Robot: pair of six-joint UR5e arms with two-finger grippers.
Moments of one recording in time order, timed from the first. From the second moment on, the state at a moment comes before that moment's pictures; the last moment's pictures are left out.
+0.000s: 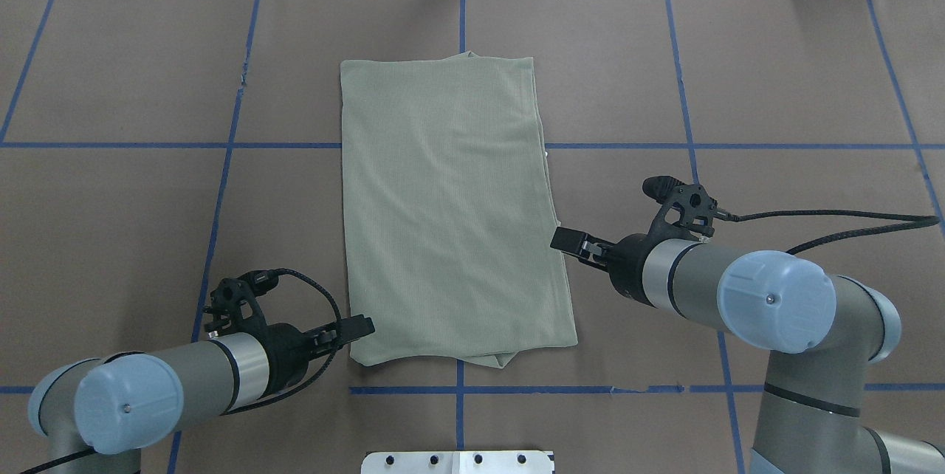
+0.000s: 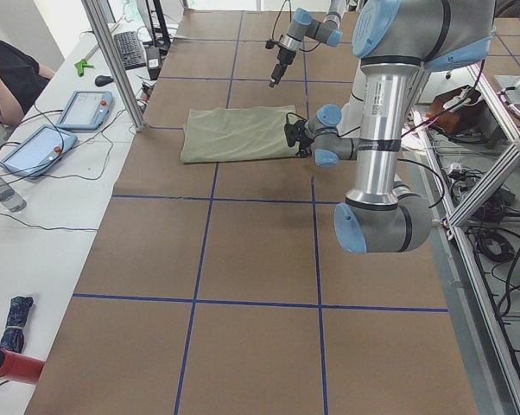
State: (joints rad) left arm -0.17 -1.72 -1.94 -2.32 -1.41 -1.78; right arm 0.36 -1.39 2.04 -1.07 1.50 1.69
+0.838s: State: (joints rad) left arm -0.17 -1.77 -1.88 -2.29 -1.41 -1.83; right arm 0.36 -1.39 2.04 -1.07 1.50 1.69
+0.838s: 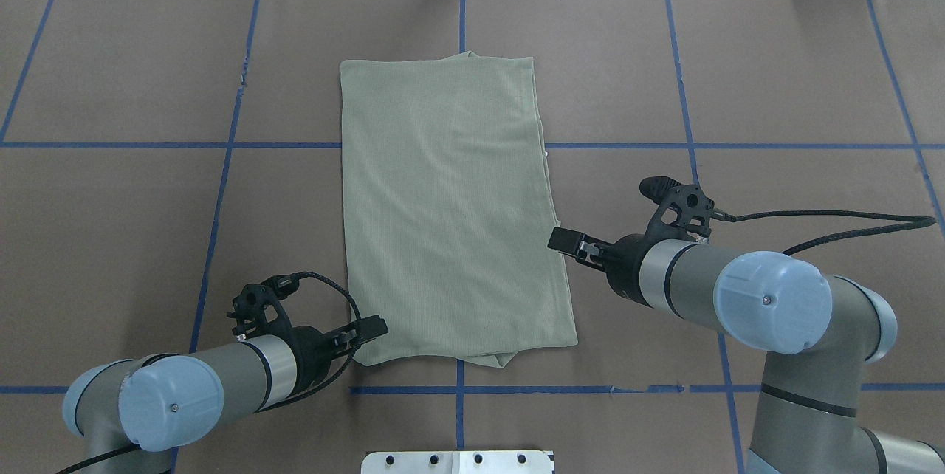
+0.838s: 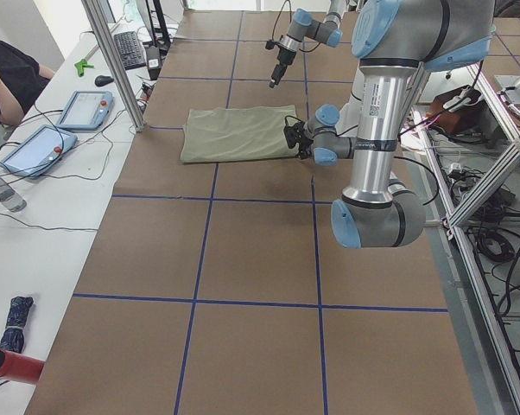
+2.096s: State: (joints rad) left arm -0.15 -1.79 -1.86 -2.29 -1.39 -1.83; right arm 0.35 -1.38 2.03 -1.07 1.49 1.69
